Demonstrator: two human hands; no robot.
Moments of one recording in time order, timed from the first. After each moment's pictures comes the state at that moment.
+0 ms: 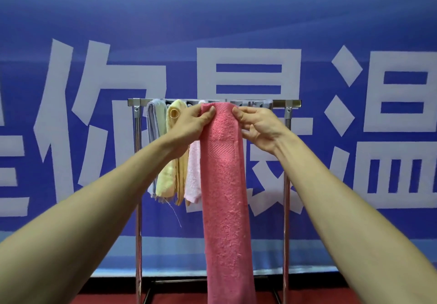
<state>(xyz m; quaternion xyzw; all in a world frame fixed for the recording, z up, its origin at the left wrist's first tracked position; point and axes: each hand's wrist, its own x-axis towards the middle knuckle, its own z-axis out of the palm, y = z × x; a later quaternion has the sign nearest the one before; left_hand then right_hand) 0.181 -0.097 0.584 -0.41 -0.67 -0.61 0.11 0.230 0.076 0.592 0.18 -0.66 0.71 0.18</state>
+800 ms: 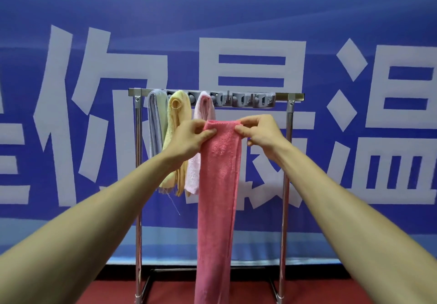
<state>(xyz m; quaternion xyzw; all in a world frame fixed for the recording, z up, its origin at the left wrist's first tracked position) 0.171 -0.103 0.543 -0.37 -0.73 -0.55 0.17 0.220 0.076 0.559 0.08 -0.79 0.51 0.32</state>
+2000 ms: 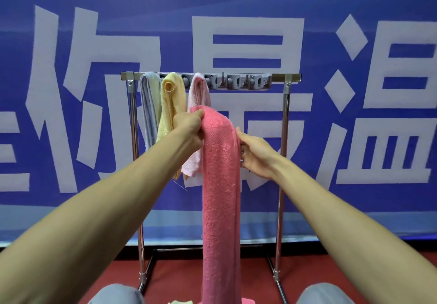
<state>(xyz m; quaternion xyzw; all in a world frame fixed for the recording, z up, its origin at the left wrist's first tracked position) 0.188 -0.064 0.542 -0.09 -0.50 -0.86 0.00 0.221 0.087 0.483 0.09 -0.72 0.69 0.06</state>
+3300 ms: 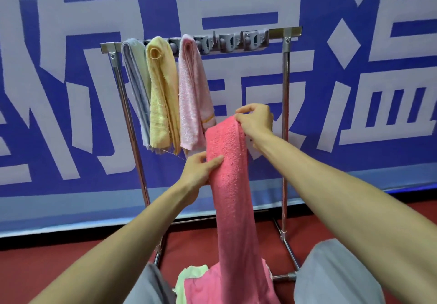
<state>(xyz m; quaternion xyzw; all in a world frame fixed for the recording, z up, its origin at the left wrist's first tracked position) 0.181 -0.077 0.381 -0.21 -0.71 -0.67 -0.07 0.191 0.077 0.459 -0.15 -0.73 0.54 0.39</state>
